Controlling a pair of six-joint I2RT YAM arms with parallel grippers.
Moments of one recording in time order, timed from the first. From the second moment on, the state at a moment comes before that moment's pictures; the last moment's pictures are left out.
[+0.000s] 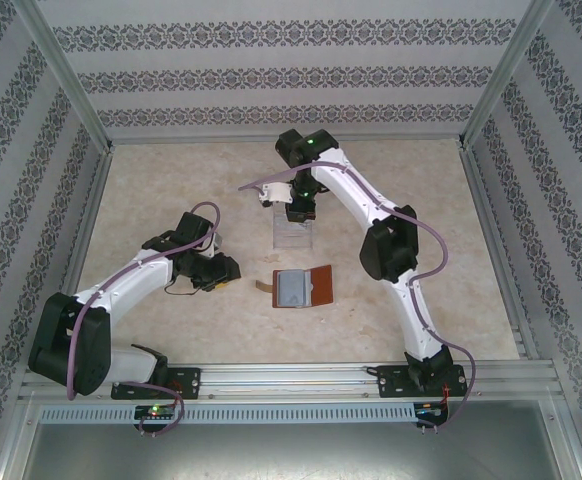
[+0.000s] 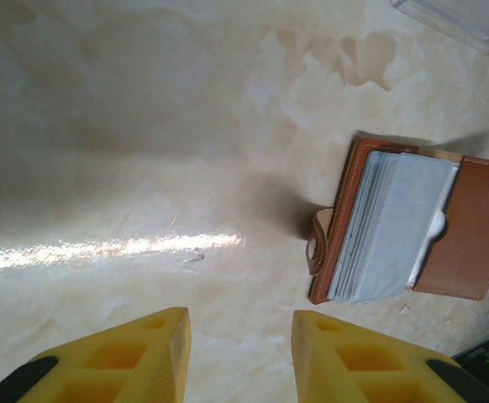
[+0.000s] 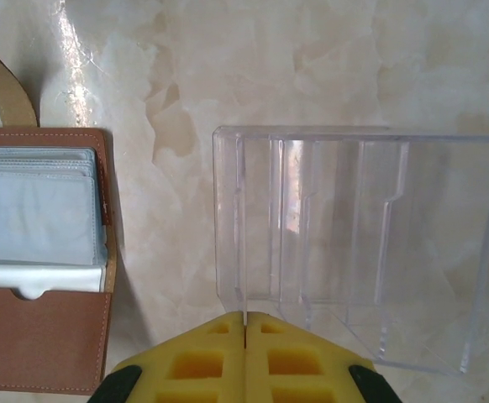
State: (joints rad) left arm -0.31 1.33 0.77 -0.62 0.43 -0.66; right arm 0.56 2.37 2.40 -1.52 -0.22 -0.97
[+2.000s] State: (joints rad) left arm -0.30 1.36 0.77 -0.64 0.42 -0.66; right arm 0.54 2.55 2.46 -1.69 -0.31 -1.00
